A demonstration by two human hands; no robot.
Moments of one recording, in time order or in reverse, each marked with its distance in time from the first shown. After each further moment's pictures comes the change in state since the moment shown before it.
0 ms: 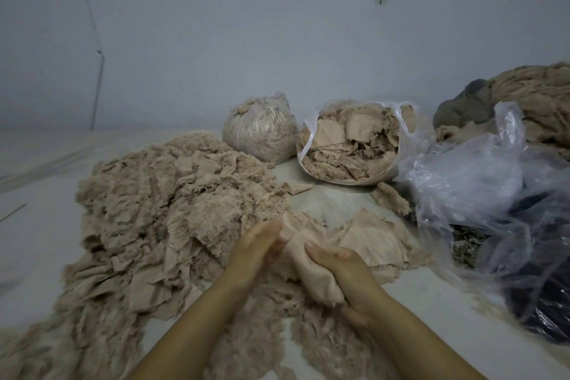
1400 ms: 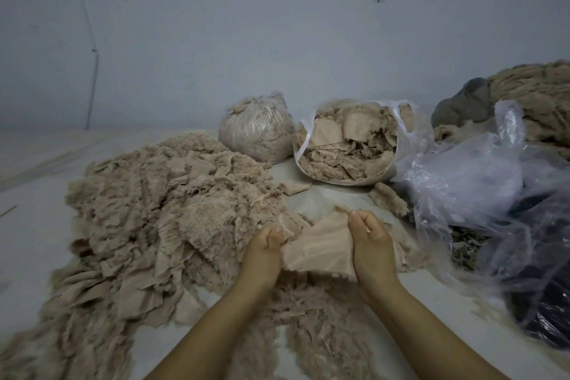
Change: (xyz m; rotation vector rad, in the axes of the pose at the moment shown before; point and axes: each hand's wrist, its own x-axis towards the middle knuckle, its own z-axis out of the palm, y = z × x) left_hand 0.022 -0.014 0.029 0.311 0.221 0.091; right_hand 0.031 -0.014 -0.027 -0.272 0.445 -0.537
